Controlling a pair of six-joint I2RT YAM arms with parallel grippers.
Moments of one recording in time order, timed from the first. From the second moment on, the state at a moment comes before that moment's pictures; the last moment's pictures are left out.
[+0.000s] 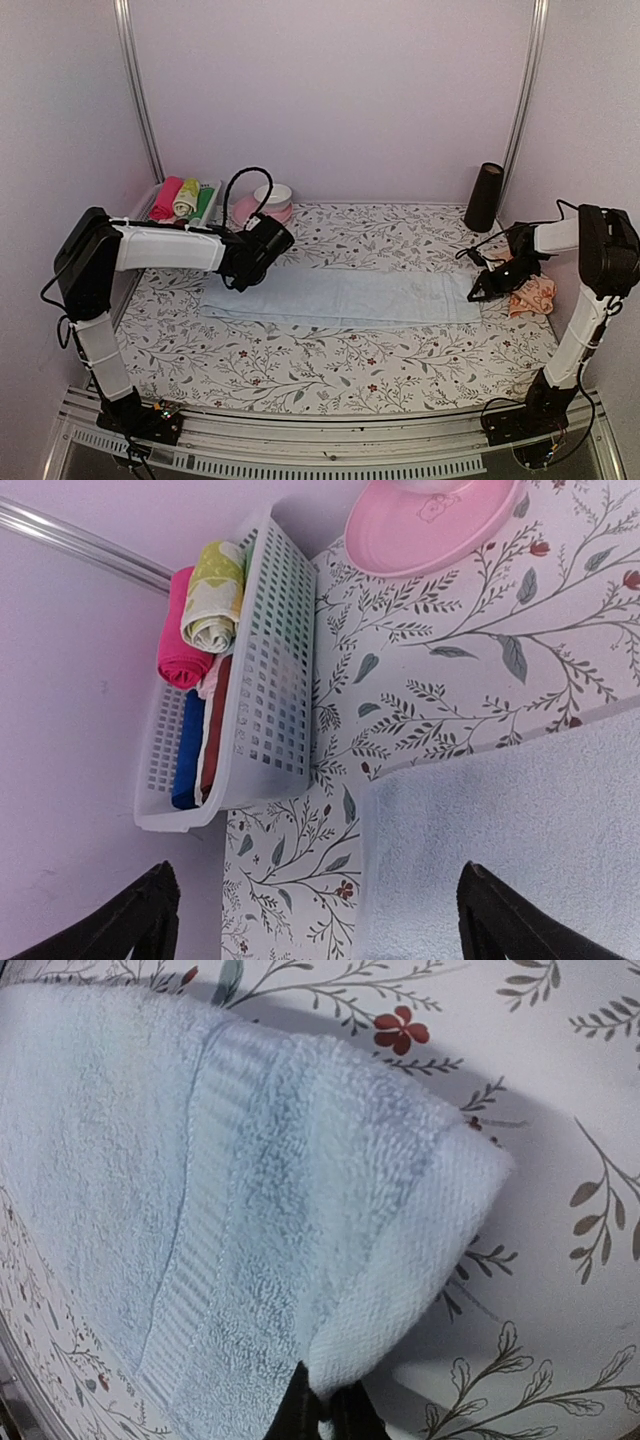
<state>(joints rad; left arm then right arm) -0.76 1.85 1.23 -0.50 -1.08 -0.15 -0.11 1.85 1.04 -0.62 -0.51 -0.42</state>
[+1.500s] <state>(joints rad) -0.89 1.72 1.01 -0.50 -0.46 0.07 0.27 1.68 1.22 -0.57 -0.30 -0.64</state>
